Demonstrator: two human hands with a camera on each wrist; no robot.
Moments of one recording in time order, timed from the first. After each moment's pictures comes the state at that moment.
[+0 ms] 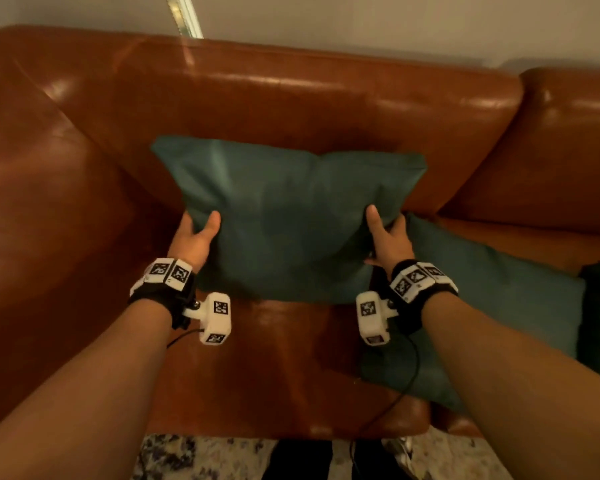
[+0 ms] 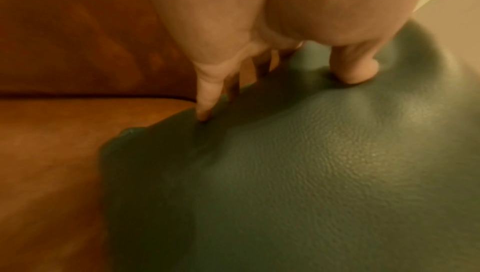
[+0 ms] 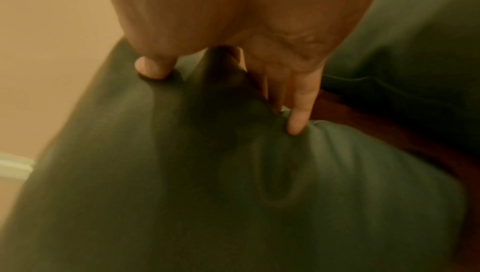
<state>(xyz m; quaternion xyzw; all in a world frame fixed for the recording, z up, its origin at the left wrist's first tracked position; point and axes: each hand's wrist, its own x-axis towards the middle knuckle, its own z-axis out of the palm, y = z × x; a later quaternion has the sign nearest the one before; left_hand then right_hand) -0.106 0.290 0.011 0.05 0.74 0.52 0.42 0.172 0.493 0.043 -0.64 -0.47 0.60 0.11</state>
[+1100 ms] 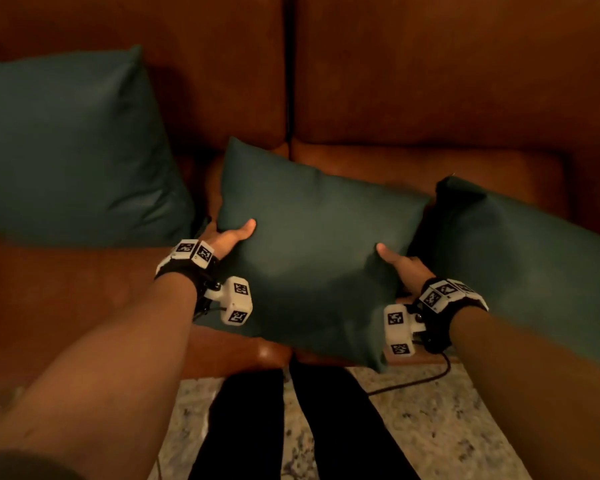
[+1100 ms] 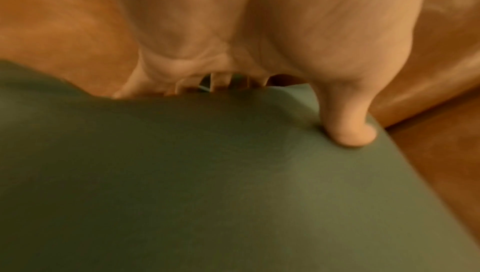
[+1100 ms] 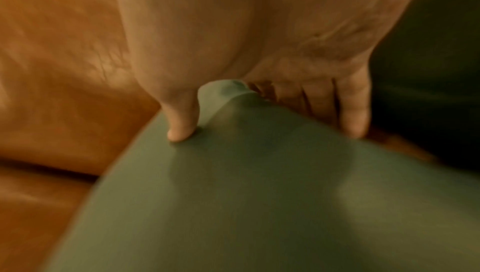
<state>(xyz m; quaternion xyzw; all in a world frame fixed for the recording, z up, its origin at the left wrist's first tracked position) 0.276 0.463 -0.062 -0.02 0.80 0.25 0.54 0.642 0.618 -0.088 -0.73 -0.35 0.58 -0.12</state>
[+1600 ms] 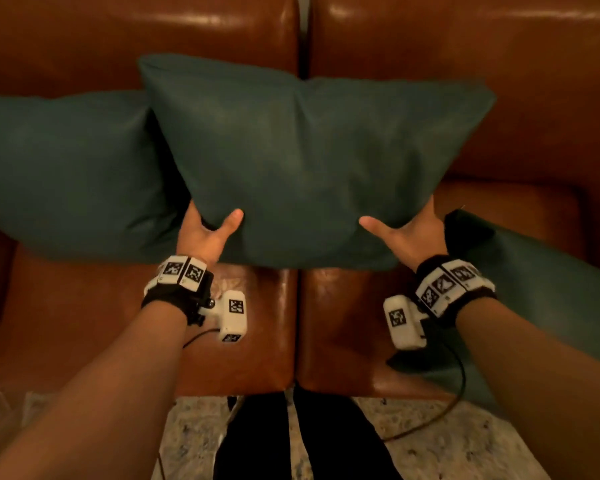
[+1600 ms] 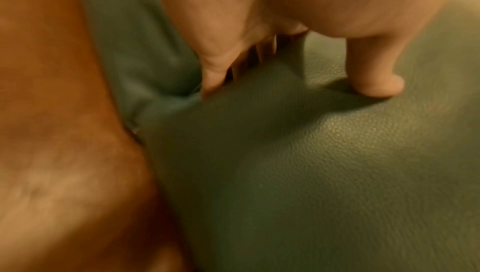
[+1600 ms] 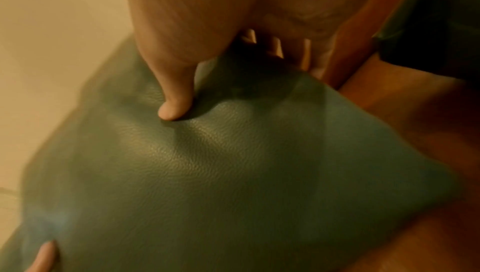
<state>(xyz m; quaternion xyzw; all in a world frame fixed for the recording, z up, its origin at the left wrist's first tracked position) 0.280 0.484 0.015 0.11 0.81 0.47 0.33 0.539 0.670 0.048 -0.63 -0.61 0.48 0.07</state>
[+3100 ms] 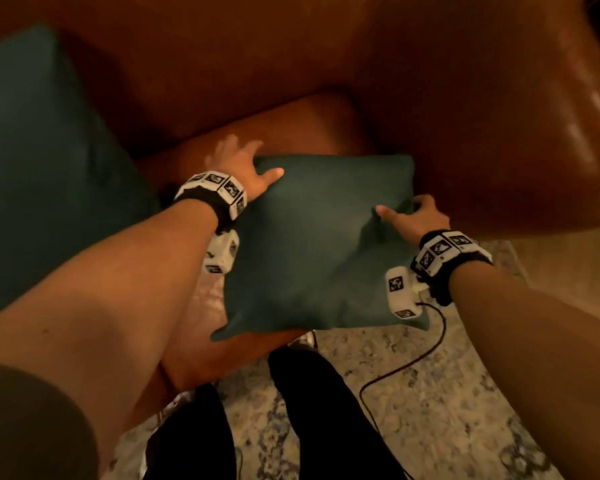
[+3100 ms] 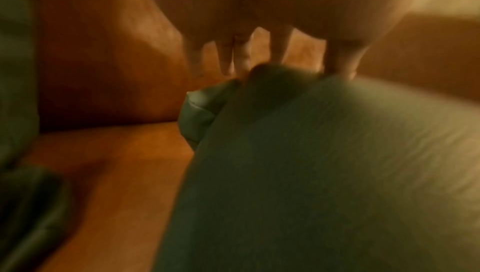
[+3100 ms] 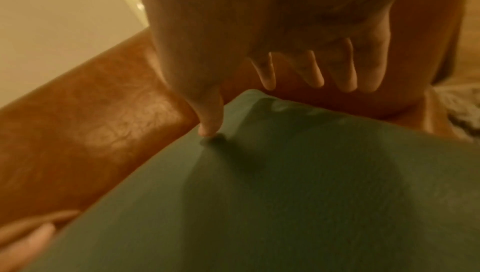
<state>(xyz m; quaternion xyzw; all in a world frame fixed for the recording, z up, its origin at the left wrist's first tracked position) 0.652 0.768 -0.004 0.59 0.73 -0.07 0.34 0.967 0.731 0.028 -0.84 -0.37 0.39 -0.05</state>
